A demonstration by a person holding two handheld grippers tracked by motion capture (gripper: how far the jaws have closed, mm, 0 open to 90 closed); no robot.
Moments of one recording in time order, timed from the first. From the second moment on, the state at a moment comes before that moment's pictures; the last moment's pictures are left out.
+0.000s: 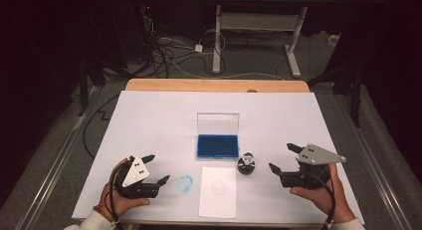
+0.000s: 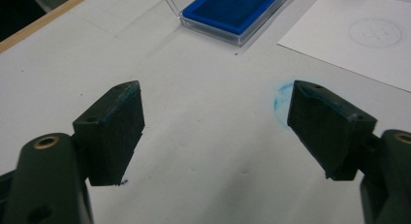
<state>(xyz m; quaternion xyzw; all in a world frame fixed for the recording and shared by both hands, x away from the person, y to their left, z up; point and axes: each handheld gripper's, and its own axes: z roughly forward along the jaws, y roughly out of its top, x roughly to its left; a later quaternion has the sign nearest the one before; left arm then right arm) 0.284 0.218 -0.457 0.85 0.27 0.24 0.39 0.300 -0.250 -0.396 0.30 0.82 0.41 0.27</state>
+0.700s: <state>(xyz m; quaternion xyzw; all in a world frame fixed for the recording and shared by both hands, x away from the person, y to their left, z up) 0.282 0.217 -0.458 0.85 0.26 0.24 0.39 0.356 -0.173 -0.436 0.29 0.89 0.31 0.18</state>
